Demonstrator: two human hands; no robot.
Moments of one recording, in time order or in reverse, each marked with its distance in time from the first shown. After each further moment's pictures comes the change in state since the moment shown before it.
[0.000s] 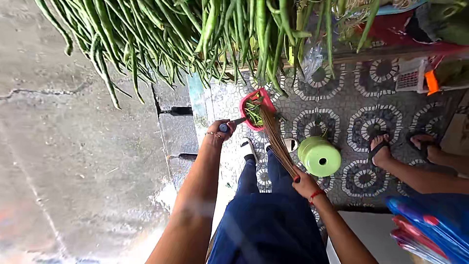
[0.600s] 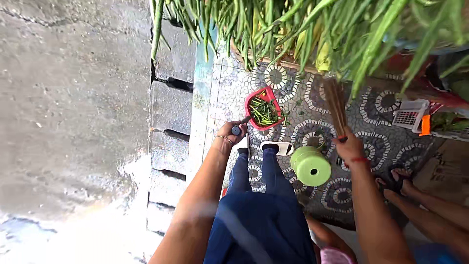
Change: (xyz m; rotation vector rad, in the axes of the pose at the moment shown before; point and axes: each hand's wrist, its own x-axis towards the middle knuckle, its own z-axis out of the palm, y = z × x) left_hand -0.020 -0.023 -0.042 -0.275 0.006 -0.117; right_hand 0.032 -0.064 -0.165 -0.142 0.558 -0.052
